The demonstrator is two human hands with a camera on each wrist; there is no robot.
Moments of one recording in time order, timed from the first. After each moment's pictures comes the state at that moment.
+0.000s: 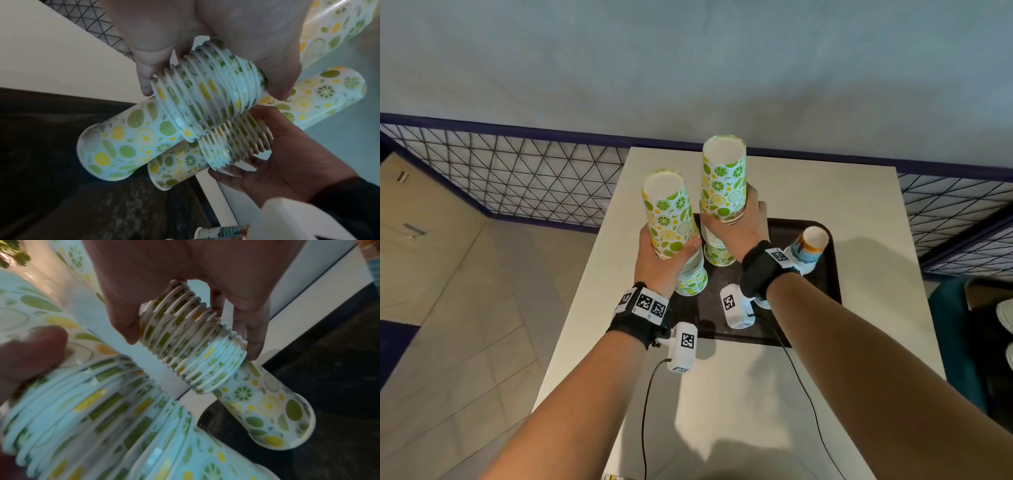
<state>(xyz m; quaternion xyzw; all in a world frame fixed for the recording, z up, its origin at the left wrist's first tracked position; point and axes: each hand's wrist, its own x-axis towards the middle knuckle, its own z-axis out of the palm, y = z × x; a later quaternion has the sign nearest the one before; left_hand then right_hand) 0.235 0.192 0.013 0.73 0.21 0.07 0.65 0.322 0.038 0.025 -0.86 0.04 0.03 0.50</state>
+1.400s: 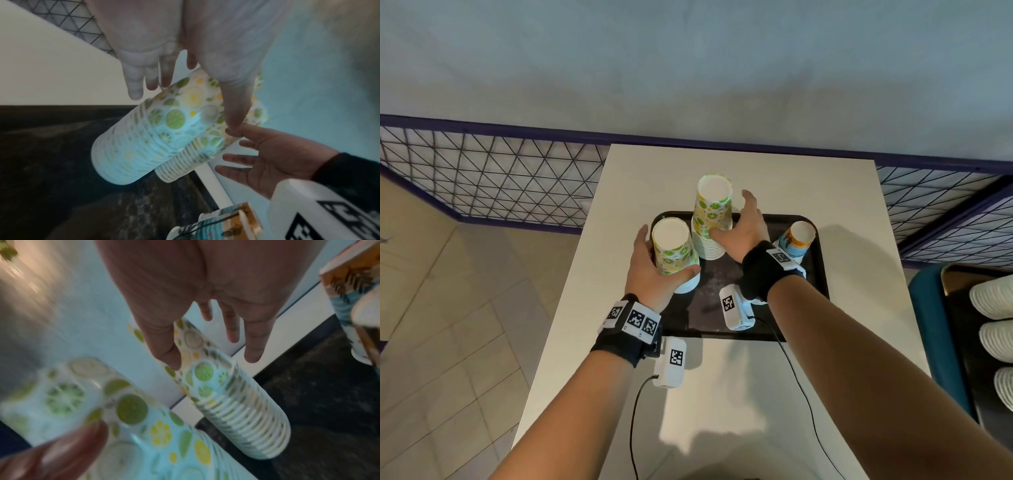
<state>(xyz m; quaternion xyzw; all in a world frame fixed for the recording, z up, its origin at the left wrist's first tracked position) 0.222 0.196 0.014 0.79 0.20 -0.03 0.58 0.318 0.018 0.023 -0.88 0.08 0.10 0.45</state>
